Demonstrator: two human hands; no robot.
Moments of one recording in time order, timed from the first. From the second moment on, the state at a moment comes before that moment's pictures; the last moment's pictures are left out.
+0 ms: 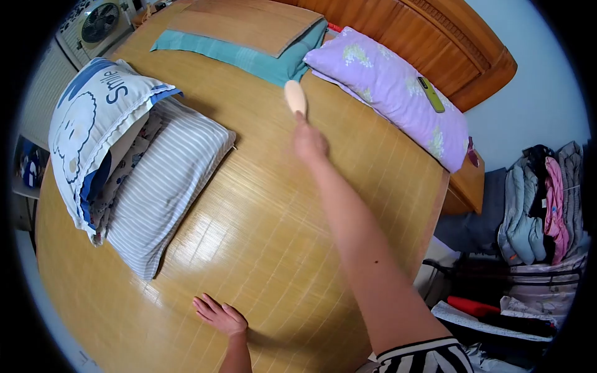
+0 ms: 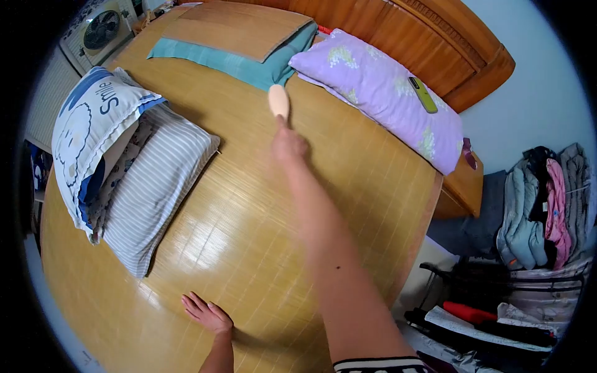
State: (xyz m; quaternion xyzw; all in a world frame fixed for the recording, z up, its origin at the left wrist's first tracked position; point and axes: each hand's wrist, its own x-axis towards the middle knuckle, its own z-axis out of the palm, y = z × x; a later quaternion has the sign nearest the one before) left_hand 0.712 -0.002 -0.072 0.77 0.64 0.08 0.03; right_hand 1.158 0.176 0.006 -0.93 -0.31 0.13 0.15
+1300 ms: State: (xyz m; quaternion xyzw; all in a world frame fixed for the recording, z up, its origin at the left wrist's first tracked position) left_hand 0.716 -0.008 -0.075 0.76 0.63 0.13 -0.01; right_hand 1.216 -0.335 0.007 -0.99 -0.07 -0.01 0.07
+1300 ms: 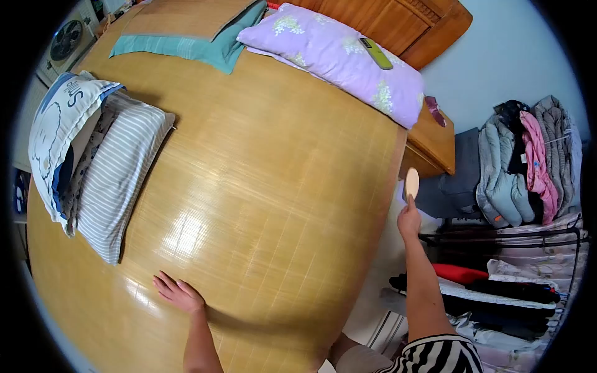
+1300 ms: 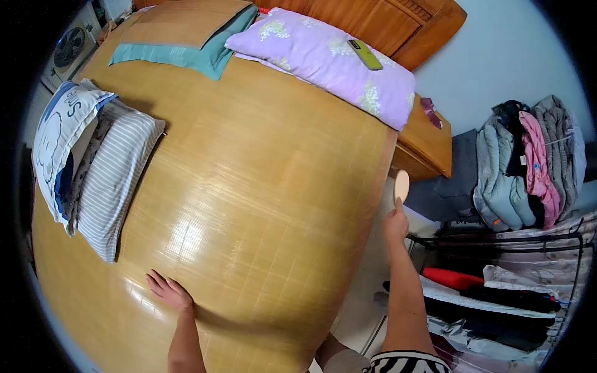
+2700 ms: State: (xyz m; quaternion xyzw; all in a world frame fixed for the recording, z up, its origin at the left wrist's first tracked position) left_hand 0.385 -0.450 0.031 0.81 0.47 -0.11 0.34; right_hand 0.776 -0.538 0.013 -0.89 -0.27 0.32 0.17
